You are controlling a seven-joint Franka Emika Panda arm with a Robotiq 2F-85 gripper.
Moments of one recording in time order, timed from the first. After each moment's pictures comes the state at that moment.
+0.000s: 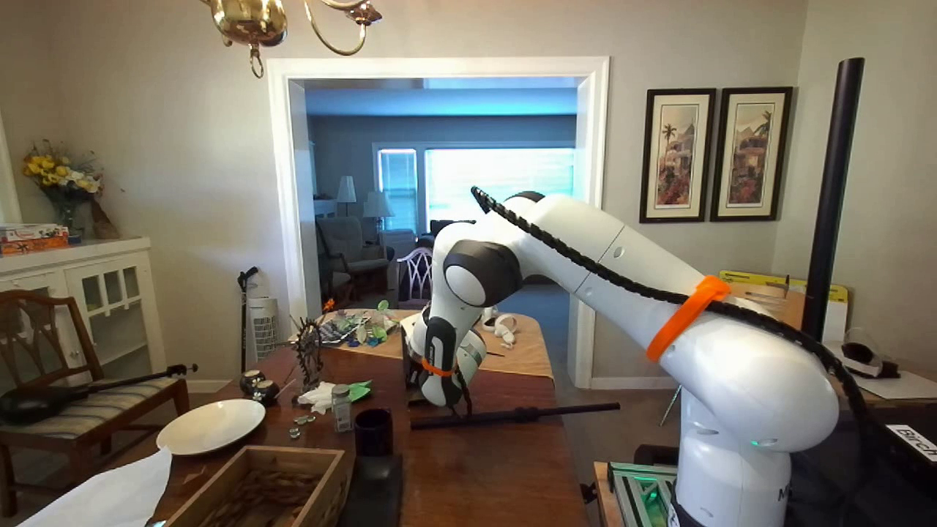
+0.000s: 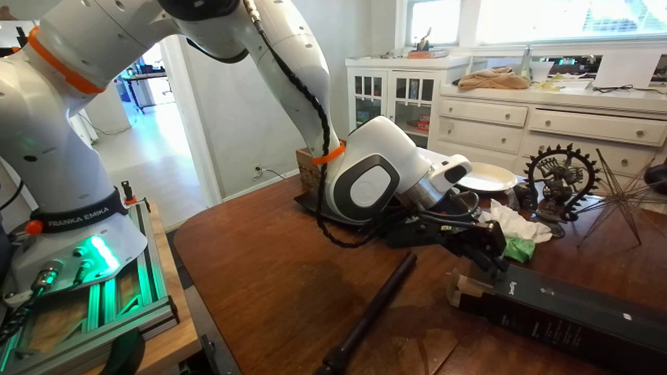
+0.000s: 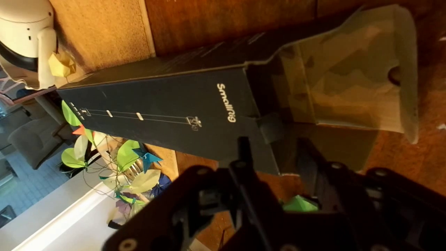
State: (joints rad) arm -0.25 0.99 -0.57 -1.81 -0.13 3.44 -0.32
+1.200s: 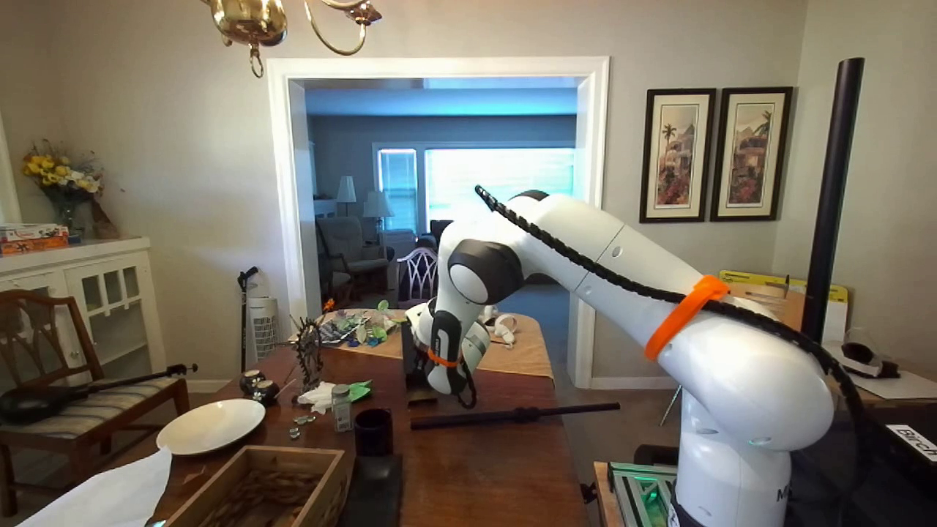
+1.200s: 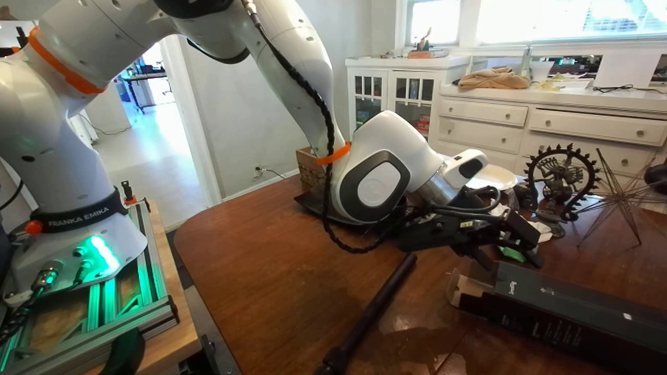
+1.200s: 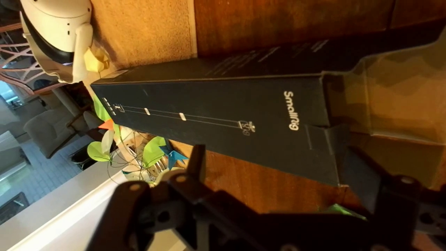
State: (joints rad) arm -0.29 0.99 -0.59 -1.76 -0.16 3.44 -0.35
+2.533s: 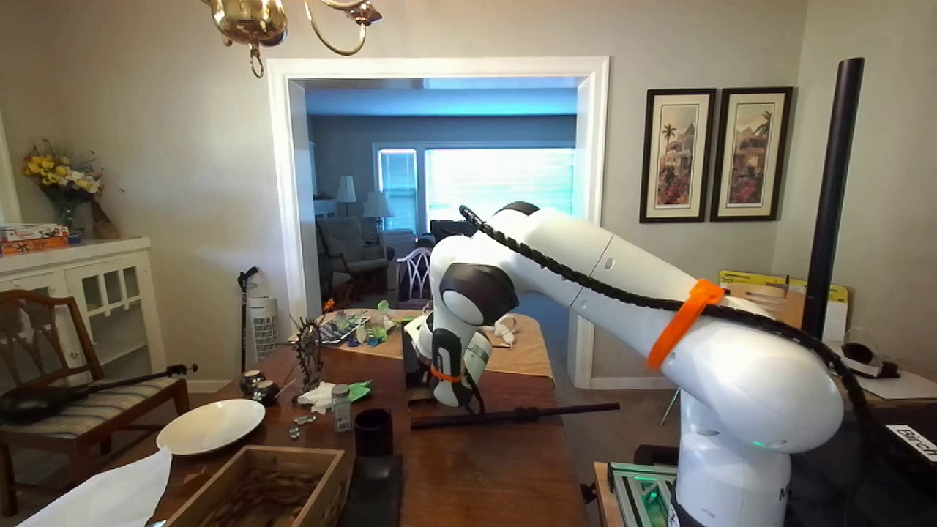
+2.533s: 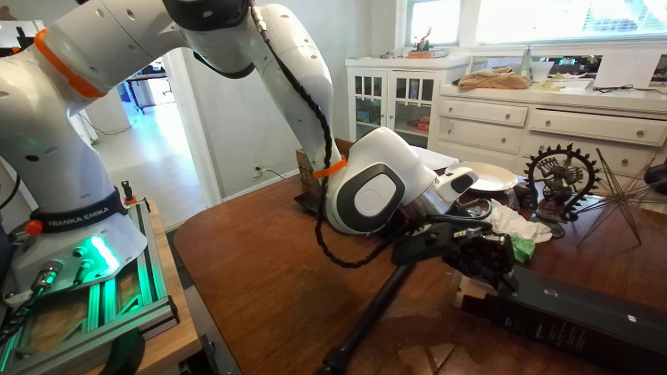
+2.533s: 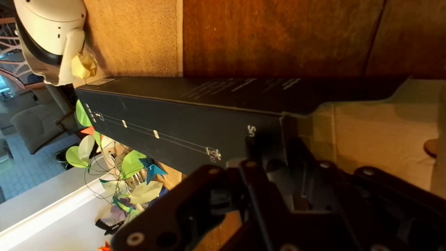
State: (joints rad) arm -0.22 1.08 -0.67 -1.76 -0.16 3.44 -0.36
